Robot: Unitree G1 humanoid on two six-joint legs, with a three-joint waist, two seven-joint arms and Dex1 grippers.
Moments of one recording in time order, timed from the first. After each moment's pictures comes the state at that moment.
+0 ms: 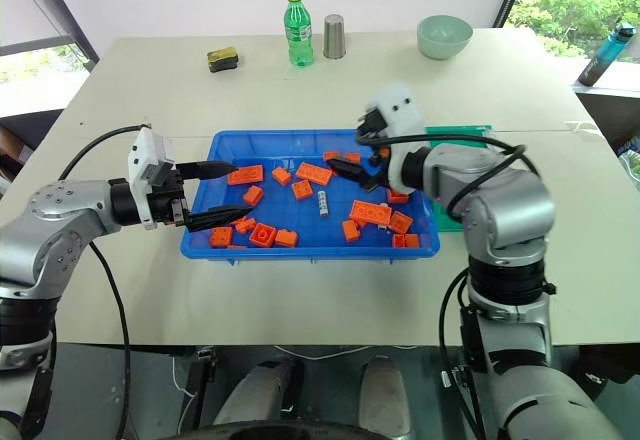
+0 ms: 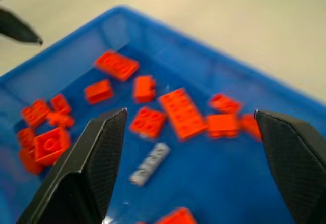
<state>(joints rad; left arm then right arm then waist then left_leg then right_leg) -0.39 0.77 0.07 -0.23 -0.58 0.56 -1.01 -0.74 -0.38 0.00 -0.38 0.33 1.34 0.57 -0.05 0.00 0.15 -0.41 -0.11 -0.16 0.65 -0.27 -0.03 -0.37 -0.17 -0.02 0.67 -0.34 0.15</state>
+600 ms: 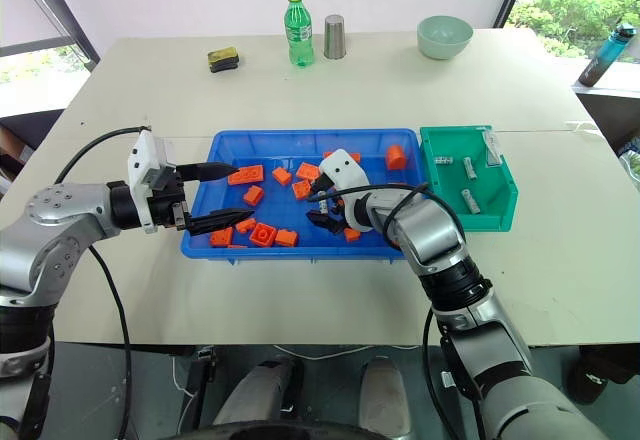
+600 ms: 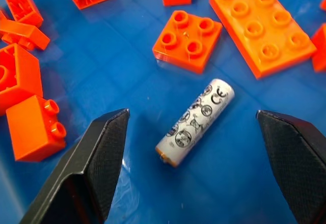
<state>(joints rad) -0.36 0.78 0.07 -0.28 -0.58 0.58 -0.98 -0.66 -0.35 0.31 -0.10 0.21 1.07 0.50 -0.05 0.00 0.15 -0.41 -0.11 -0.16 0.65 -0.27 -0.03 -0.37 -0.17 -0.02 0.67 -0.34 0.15</state>
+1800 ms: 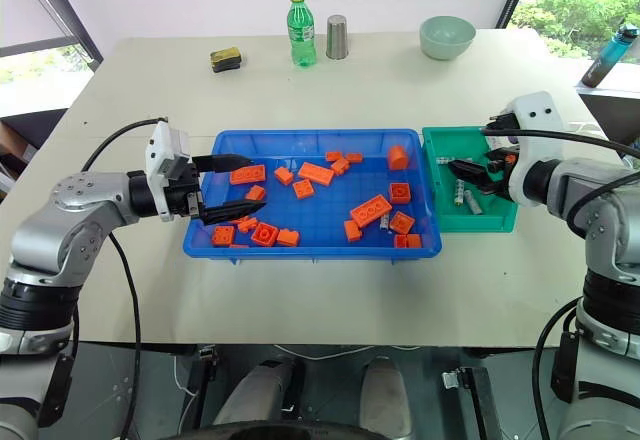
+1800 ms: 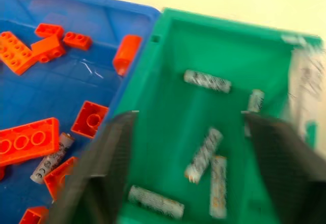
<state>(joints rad) -0.47 0.71 0.01 -0.15 -0.53 0.51 -1.05 -0.56 -0.85 -0.27 -0.30 0.42 1.30 0.60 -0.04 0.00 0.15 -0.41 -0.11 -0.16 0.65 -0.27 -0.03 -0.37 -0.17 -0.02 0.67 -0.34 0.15</state>
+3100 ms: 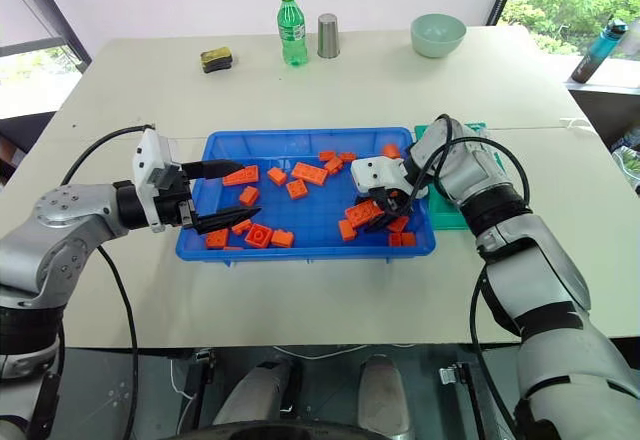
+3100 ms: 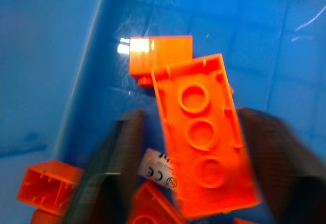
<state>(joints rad) -0.37 0.74 0.07 -0.30 -0.58 0.58 -0.96 -1.03 -0.60 0.50 0.69 -0.11 -0.06 1.57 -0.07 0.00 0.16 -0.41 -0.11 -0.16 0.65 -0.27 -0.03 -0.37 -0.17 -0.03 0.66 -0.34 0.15</state>
